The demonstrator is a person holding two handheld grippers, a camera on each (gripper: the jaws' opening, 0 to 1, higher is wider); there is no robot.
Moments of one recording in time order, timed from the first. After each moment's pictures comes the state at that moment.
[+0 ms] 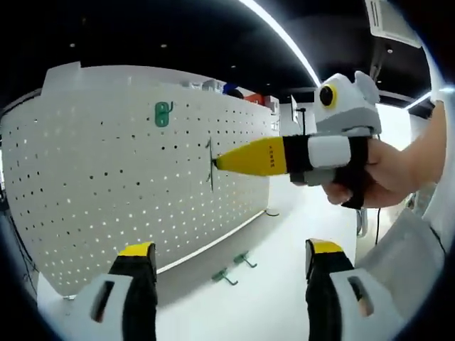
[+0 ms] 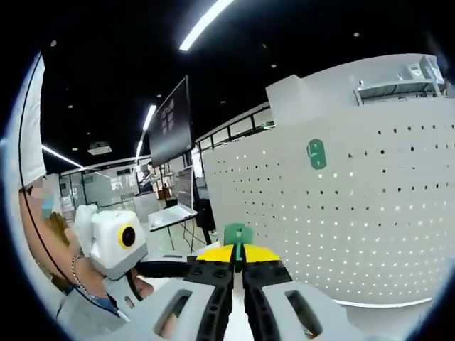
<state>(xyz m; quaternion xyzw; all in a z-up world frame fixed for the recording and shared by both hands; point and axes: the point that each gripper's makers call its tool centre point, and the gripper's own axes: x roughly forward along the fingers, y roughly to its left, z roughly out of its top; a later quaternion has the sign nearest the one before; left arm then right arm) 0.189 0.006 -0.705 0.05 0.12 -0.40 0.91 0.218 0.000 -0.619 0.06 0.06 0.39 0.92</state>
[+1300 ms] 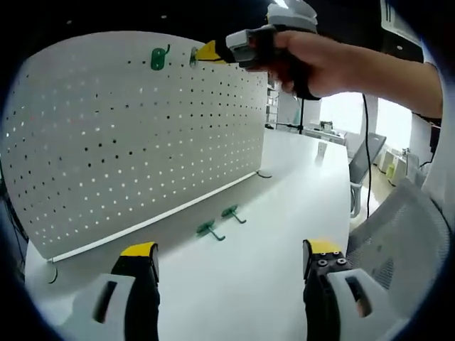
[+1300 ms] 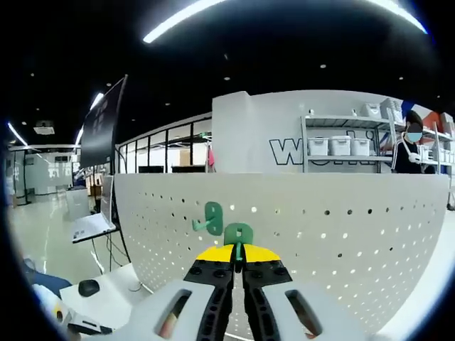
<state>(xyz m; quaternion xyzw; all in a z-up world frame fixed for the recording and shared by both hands) 0.163 0.015 -0.770 0.06 0.20 -0.40 0.89 0.328 -0.071 -0.562 0.00 0.02 0.19 0.98</state>
